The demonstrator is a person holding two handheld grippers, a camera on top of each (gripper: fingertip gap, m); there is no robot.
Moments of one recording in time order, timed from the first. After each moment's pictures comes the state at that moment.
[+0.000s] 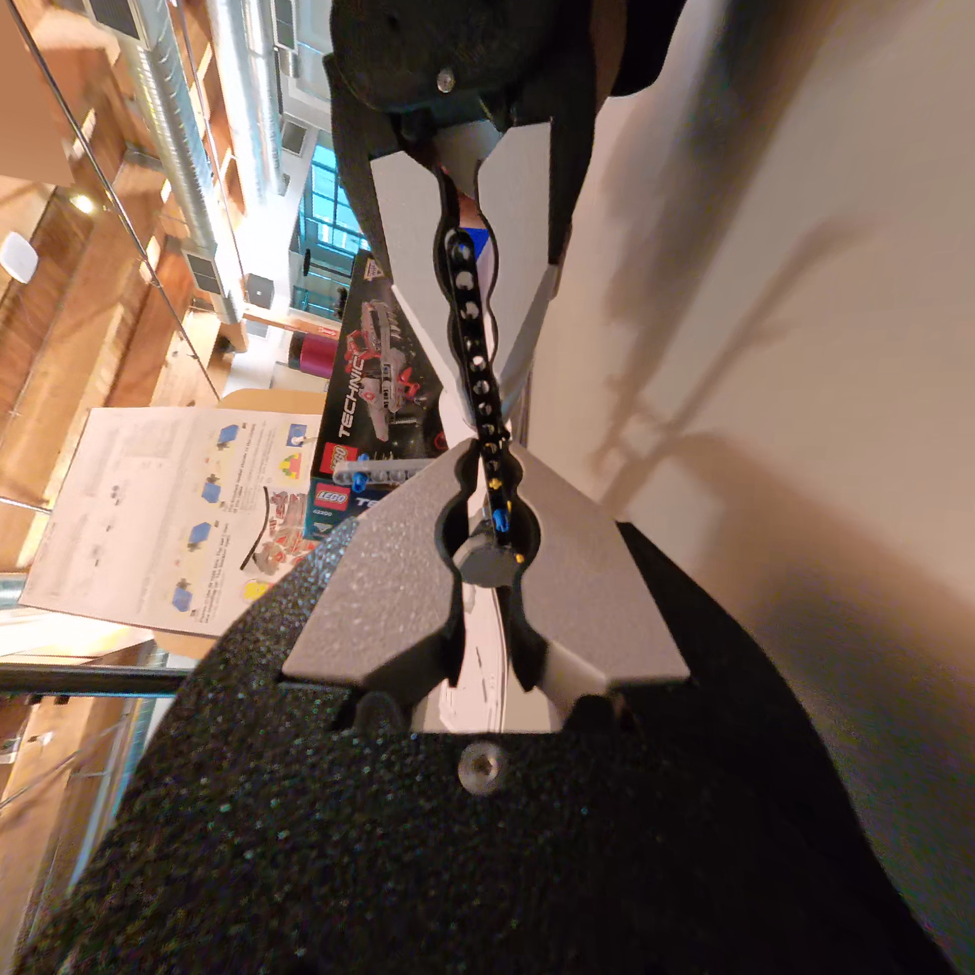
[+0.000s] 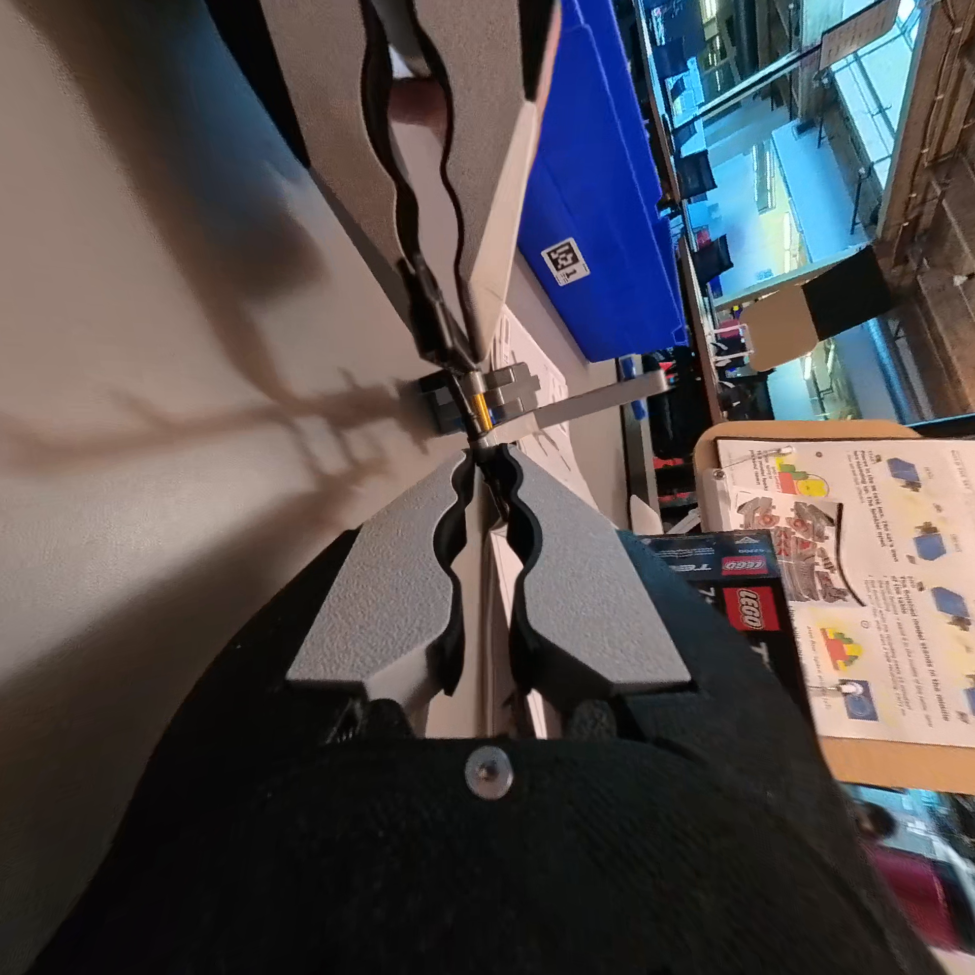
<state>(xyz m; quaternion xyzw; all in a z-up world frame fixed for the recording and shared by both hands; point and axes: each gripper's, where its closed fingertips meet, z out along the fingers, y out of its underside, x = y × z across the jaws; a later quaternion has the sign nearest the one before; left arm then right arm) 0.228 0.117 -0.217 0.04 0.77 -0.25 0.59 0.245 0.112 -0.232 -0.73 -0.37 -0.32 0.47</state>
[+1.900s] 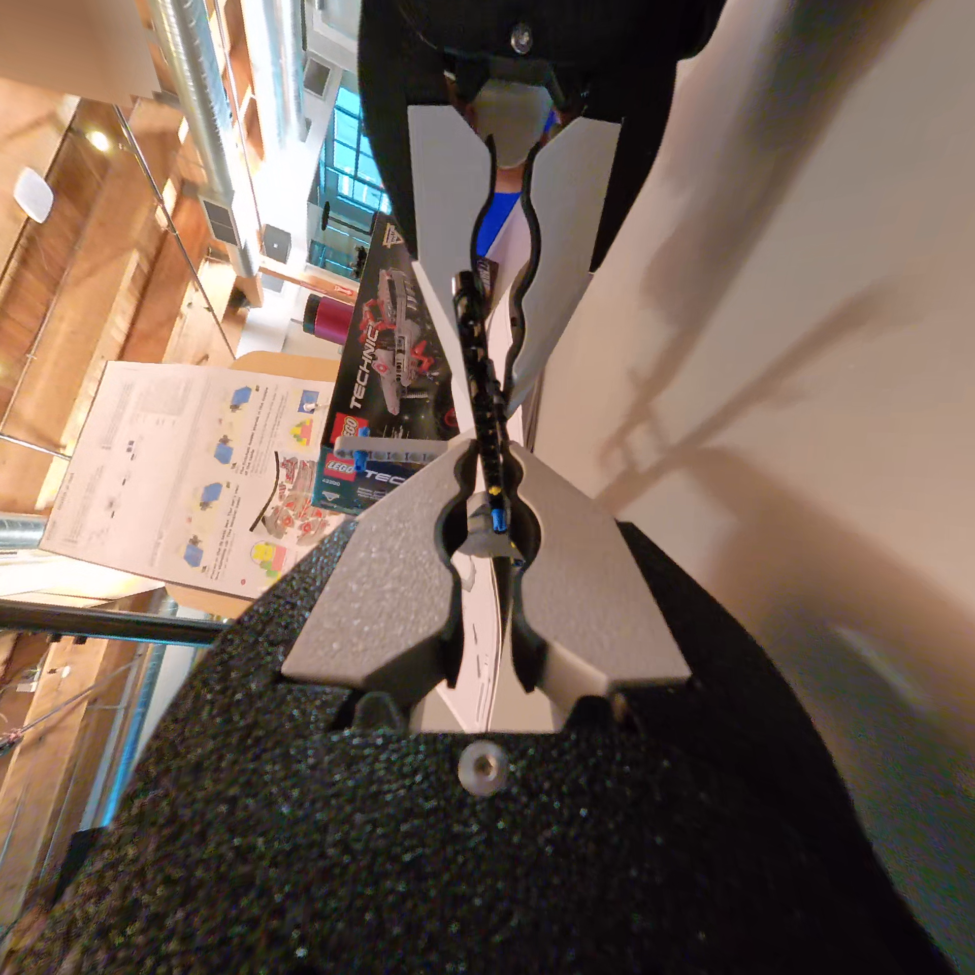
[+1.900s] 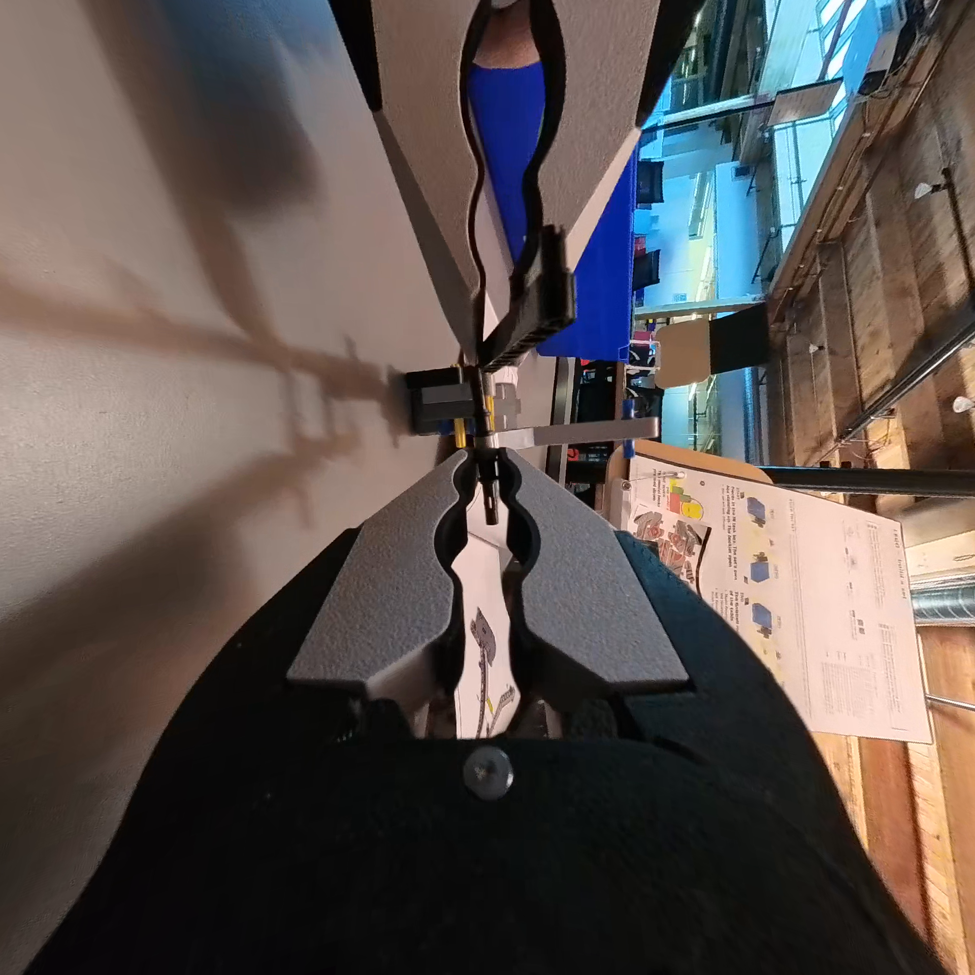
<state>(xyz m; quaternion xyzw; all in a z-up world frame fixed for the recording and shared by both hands) 0.225 0.121 -0.214 0.00 0.76 -0.24 0.60 0.242 0.119 -0.223 -0.68 -0.44 -0.44 0.40</state>
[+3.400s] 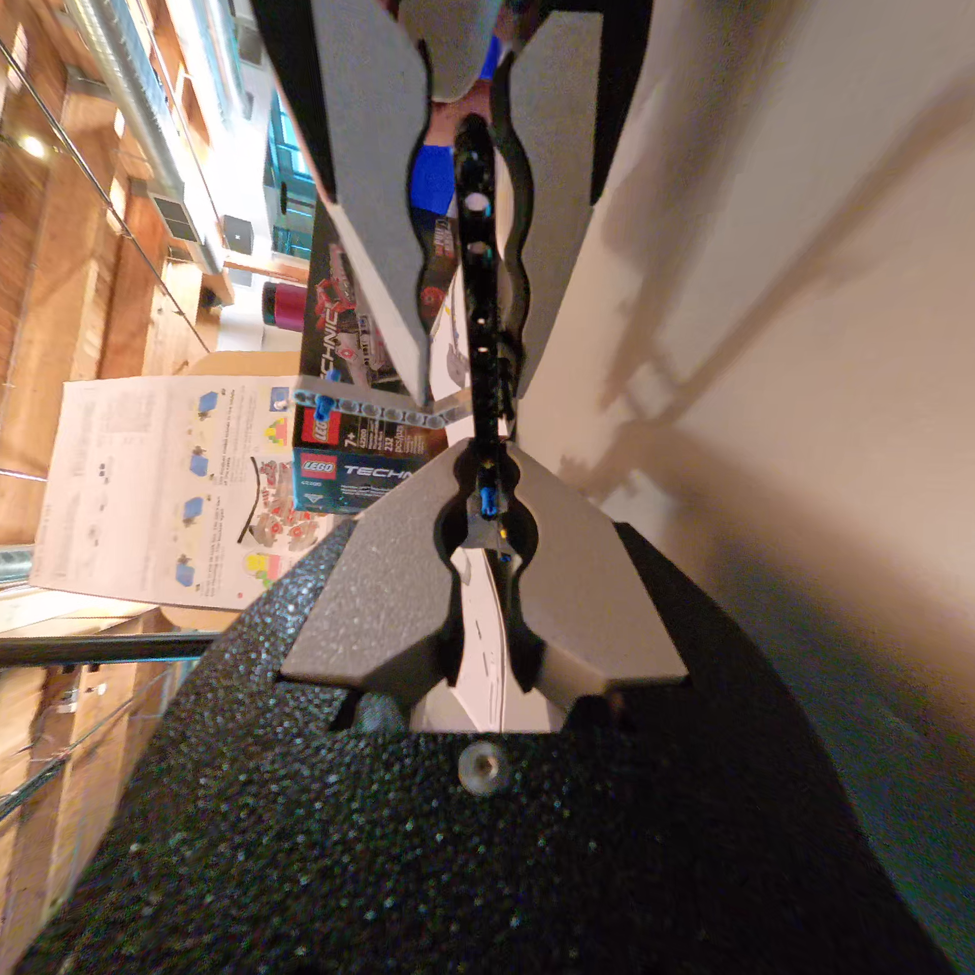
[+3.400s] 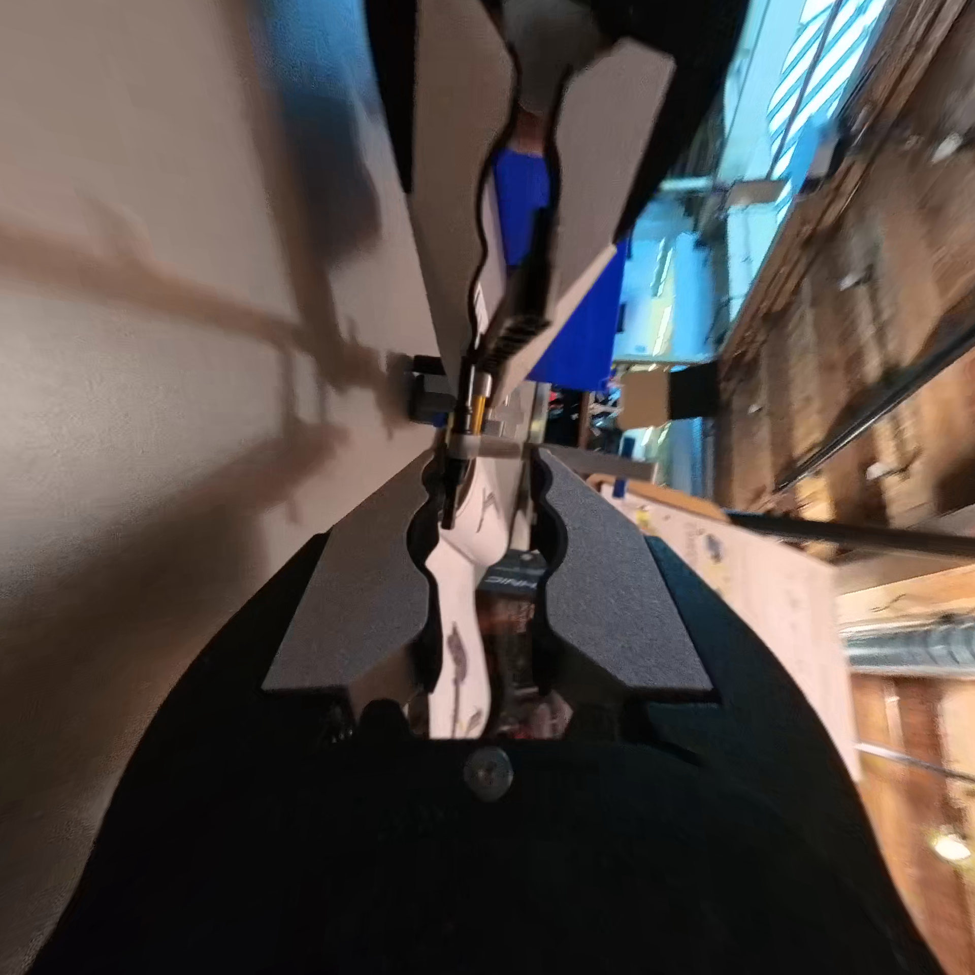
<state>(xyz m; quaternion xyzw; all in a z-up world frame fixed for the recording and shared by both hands) 0.248 0.121 -0.237 0.03 0.79 -0.18 0.59 0.248 0.121 -0.229 -0.62 -0.48 -0.46 0.40</state>
